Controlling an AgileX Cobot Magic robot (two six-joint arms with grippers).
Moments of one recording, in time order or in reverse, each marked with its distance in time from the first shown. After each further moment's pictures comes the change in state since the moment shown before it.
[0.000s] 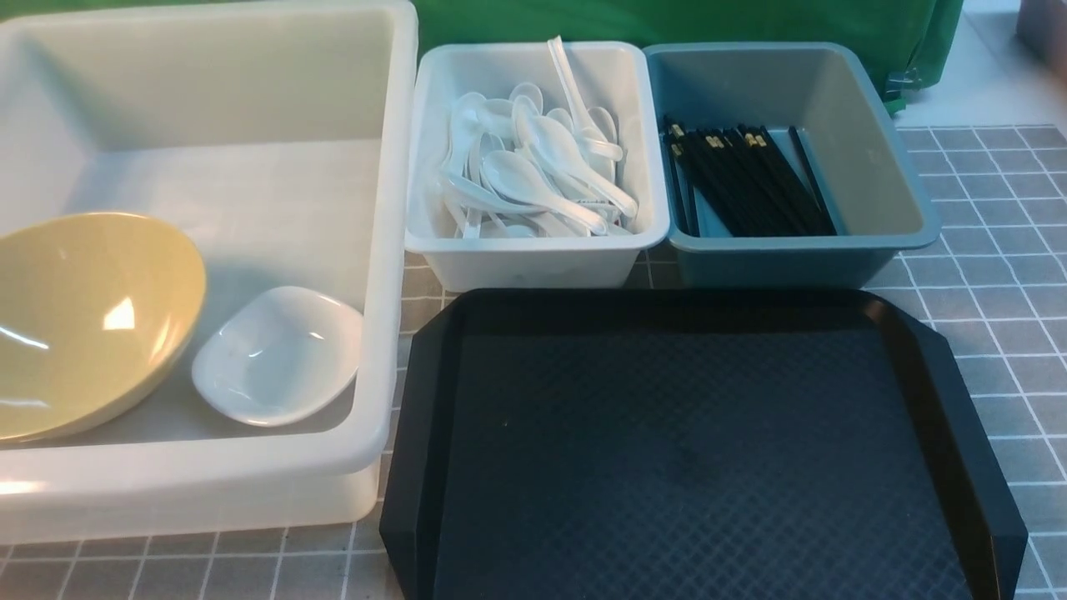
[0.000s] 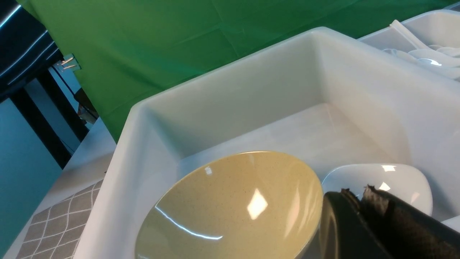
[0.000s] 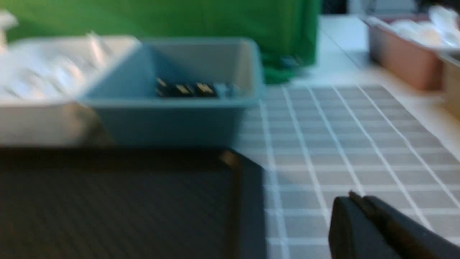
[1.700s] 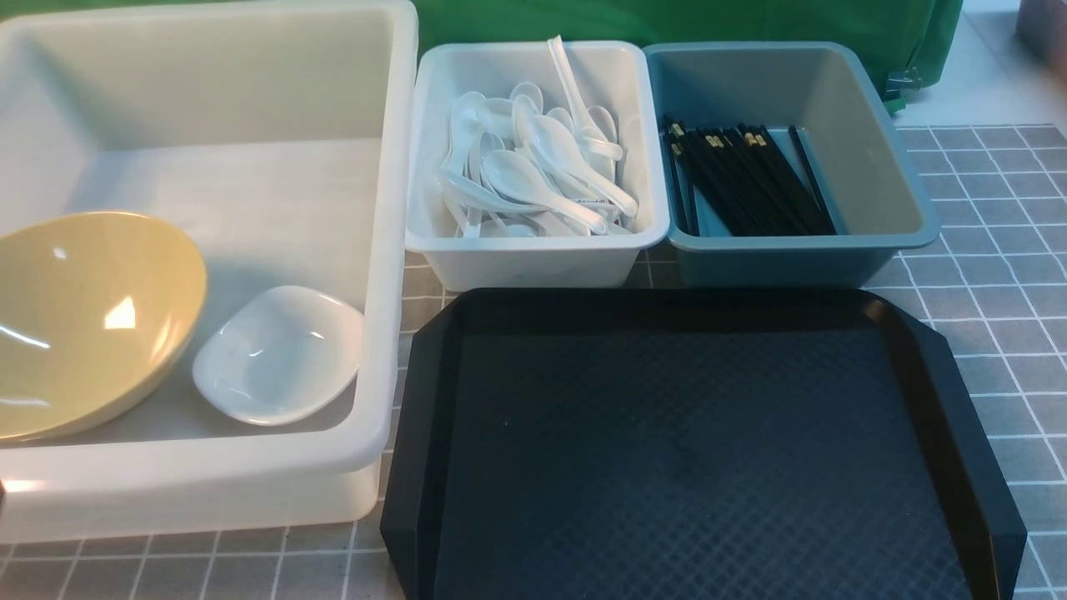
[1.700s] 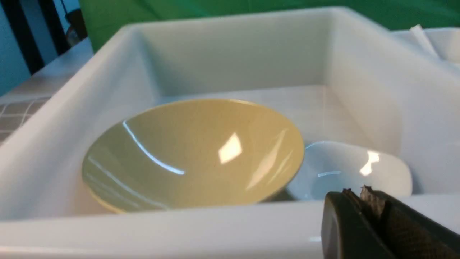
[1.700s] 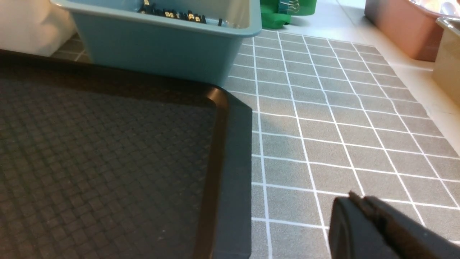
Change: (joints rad) right arm -0.005 0.000 0.000 0.000 0.102 -0.129; left arm 0.262 0.000 0.178 -0.379 -0.150 0.046
